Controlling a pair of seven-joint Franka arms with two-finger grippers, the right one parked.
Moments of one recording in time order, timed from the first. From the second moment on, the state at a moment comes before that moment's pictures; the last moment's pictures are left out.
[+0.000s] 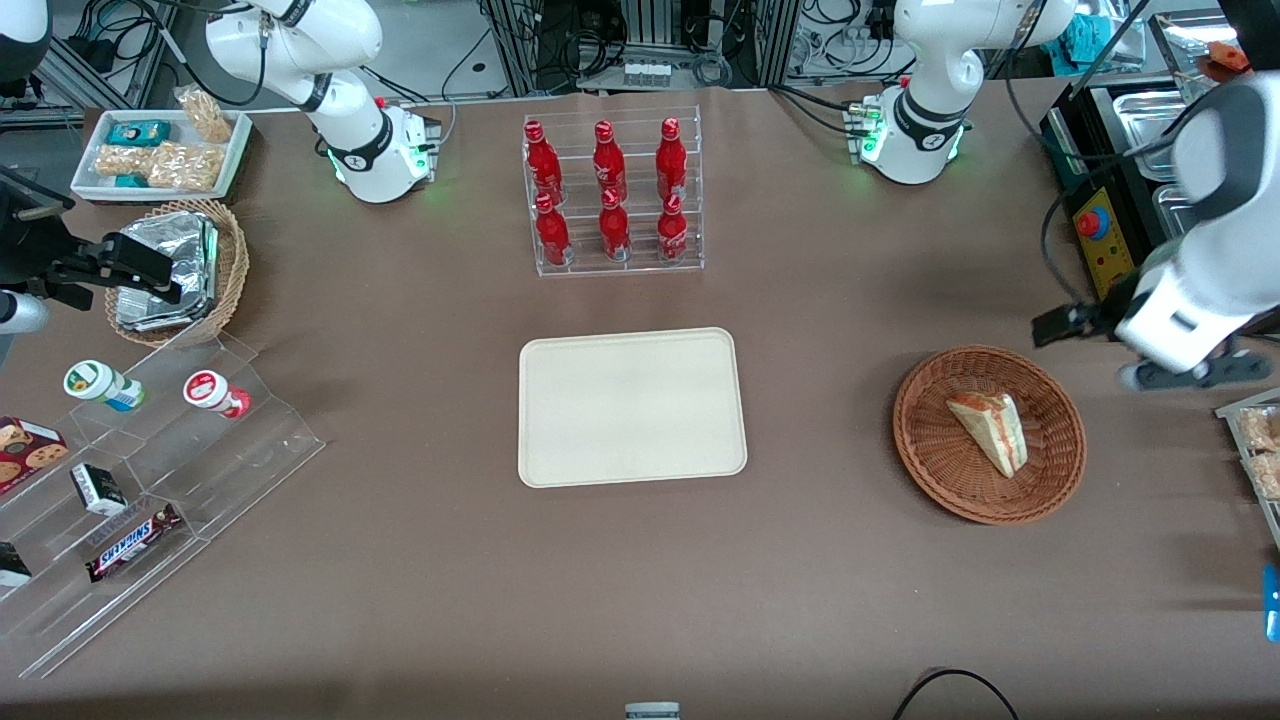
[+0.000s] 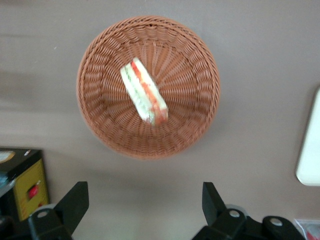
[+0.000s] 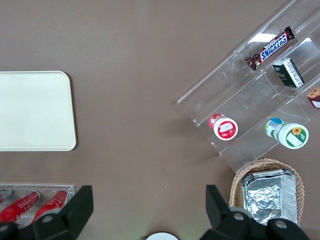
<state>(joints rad) -0.04 0.09 0.03 -1.86 0.00 1.82 -0.09</state>
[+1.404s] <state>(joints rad) 0.00 0.30 0.03 -2.17 -0.03 2.44 -0.68</state>
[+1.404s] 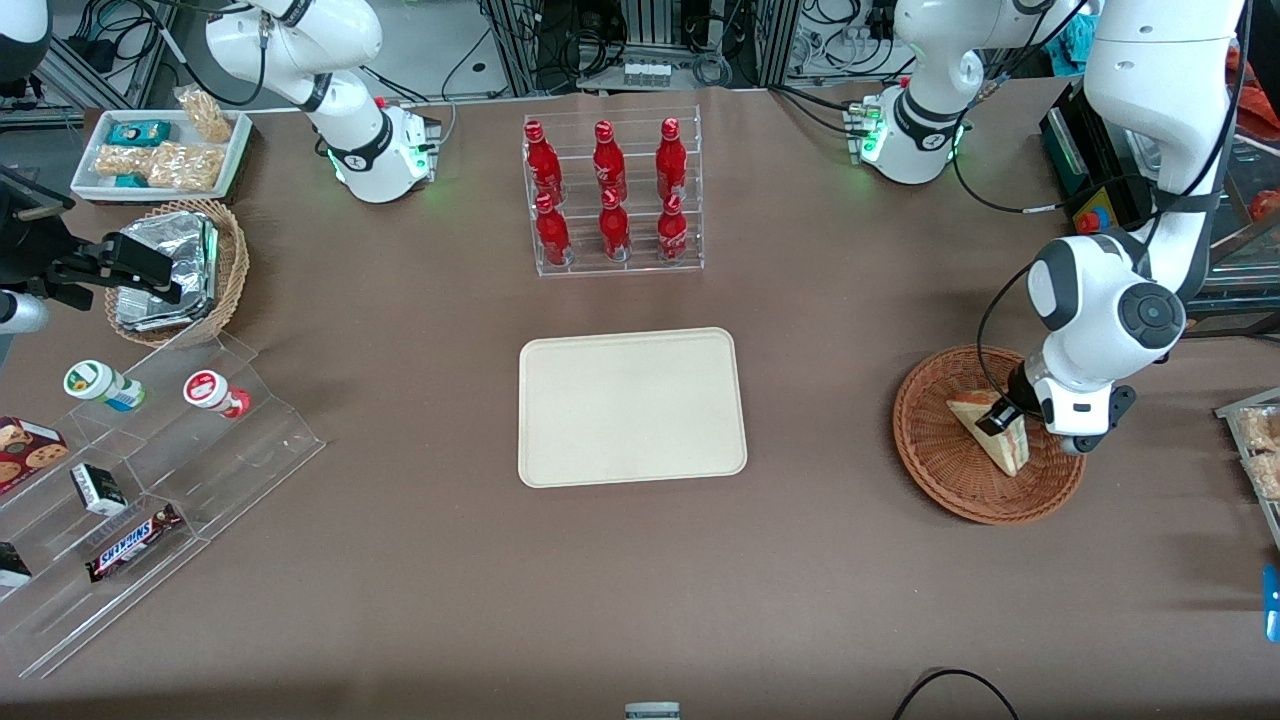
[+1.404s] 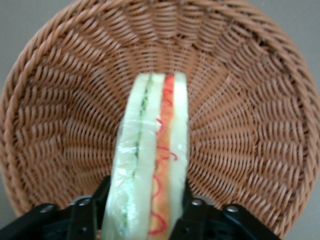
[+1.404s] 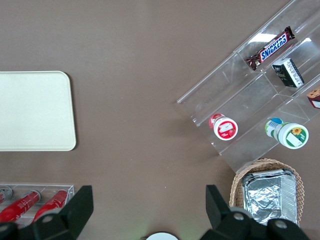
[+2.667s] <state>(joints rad) -0.66 0.58 0.01 -1.55 -0.03 2.03 -0.81</state>
